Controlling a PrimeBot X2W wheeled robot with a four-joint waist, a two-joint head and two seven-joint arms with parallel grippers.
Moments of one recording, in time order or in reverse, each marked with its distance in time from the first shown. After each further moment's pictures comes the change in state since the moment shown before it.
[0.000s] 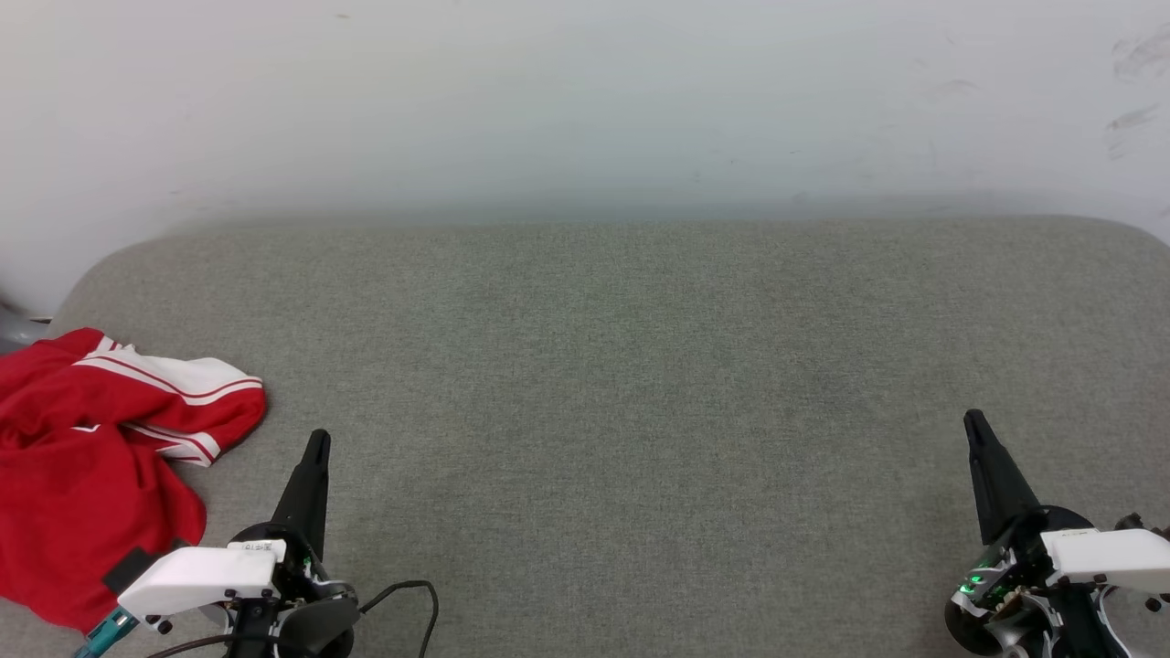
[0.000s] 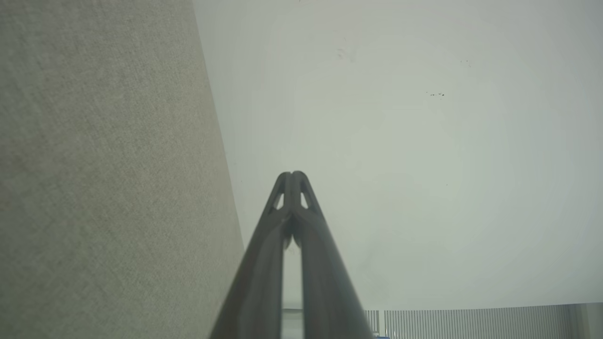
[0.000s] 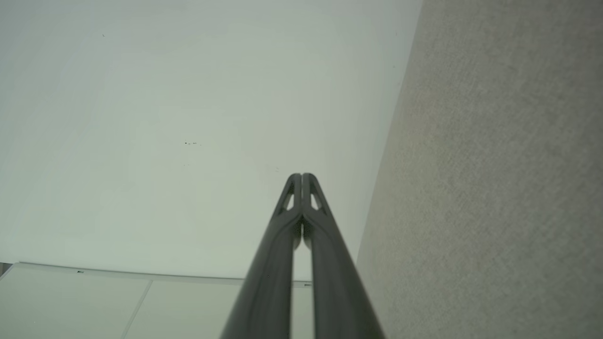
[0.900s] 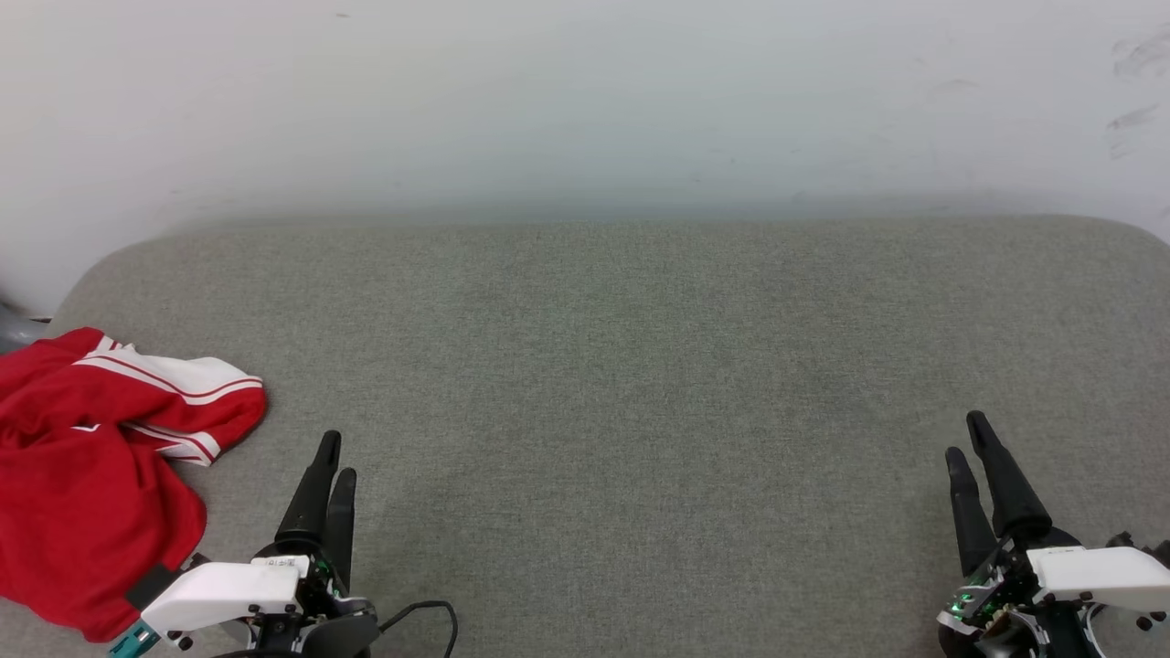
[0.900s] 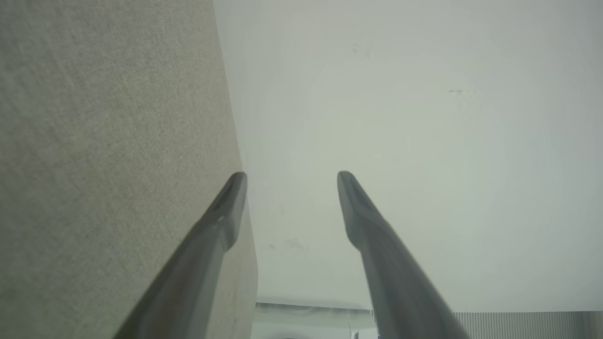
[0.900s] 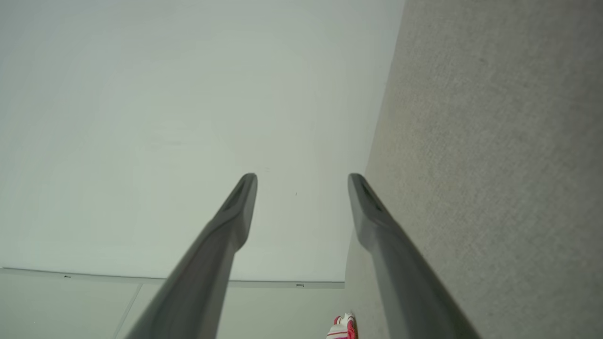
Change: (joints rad) left arm 0.030 -0.004 -0.045 0.002 0.000 0.003 -0.040; right arm 0.035 0.002 0.028 -0.010 -0.012 0.000 -0.036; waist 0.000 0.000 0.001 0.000
